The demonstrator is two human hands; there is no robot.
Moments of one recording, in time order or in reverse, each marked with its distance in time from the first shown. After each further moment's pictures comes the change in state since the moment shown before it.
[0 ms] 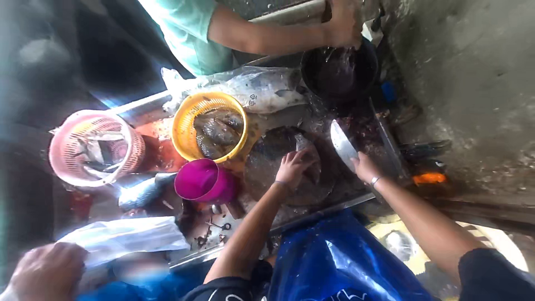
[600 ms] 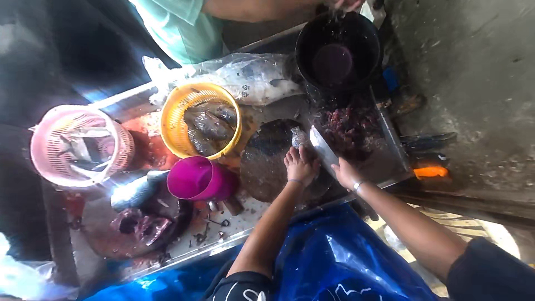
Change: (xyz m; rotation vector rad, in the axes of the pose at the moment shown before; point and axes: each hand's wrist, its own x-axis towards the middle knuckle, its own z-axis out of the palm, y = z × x) left_hand 0.020 0.041 0.040 -0.061 0.017 -0.509; right_hand -0.021 -0.027 0.042 -0.082 -0.158 -0.011
